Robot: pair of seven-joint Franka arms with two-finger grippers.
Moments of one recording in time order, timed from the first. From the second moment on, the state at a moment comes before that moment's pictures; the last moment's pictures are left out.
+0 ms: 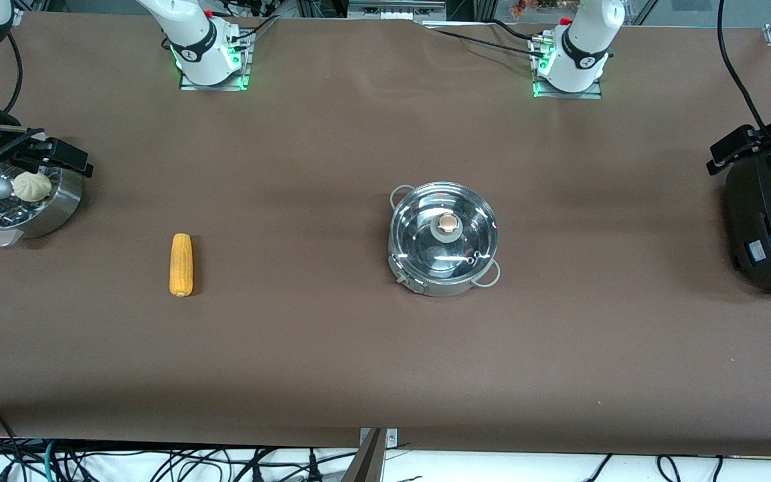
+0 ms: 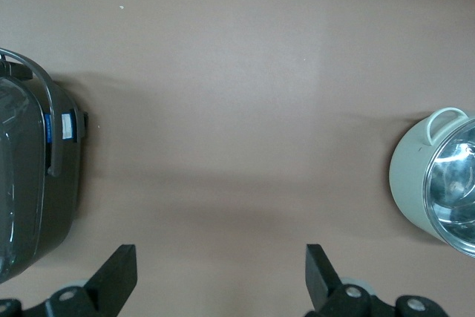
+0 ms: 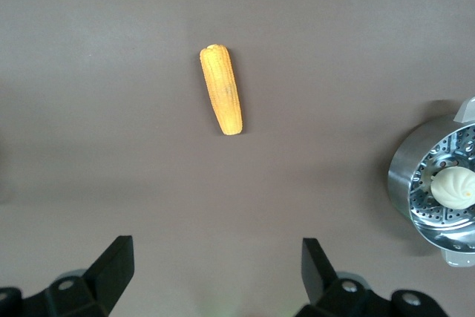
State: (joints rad) left arm 0.04 -0.03 0.01 -1.64 0.02 1.60 -0.06; right arm 0.00 0.04 -0.02 -1.64 0.02 1.58 0.06
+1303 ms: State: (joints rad) left arm 0.04 -0.03 -0.03 -1.64 0.02 1.55 -0.06; right arm 0.00 0.11 -0.01 -1.64 0.00 1.64 0.06
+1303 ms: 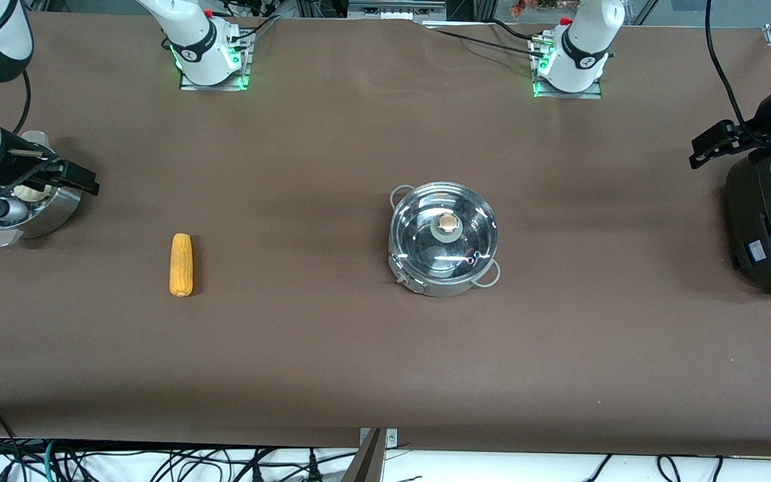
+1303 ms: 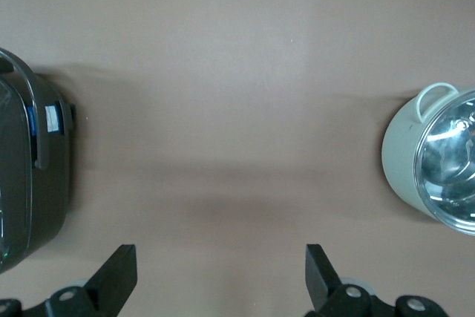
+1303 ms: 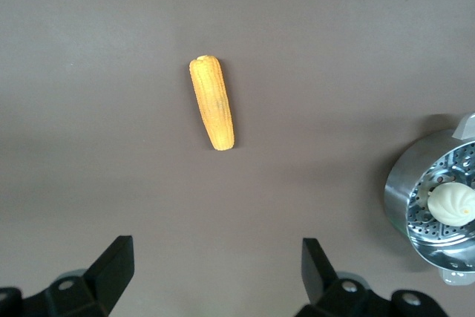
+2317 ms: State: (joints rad) left arm -0.03 0.09 -0.18 -1.56 -0.02 1.49 -0.37; right arm 0.02 0.38 0.00 -1.64 -0.01 1.96 -0.02
